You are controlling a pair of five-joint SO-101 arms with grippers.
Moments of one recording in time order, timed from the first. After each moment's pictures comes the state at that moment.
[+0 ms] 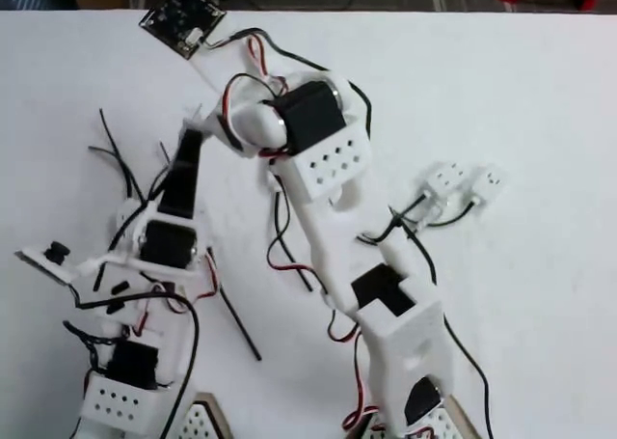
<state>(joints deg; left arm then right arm) 11.3 -93.1 93.9 -11.5 69.1 -40.1 25.5 -67.3 96.3 24.0</state>
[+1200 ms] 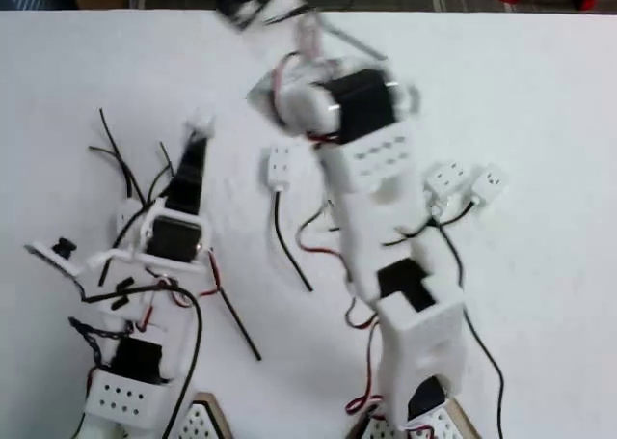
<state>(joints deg) 7.3 -92.2 94.7 -10.5 69.1 -29.6 22.8 -70.8 98.4 25.7</state>
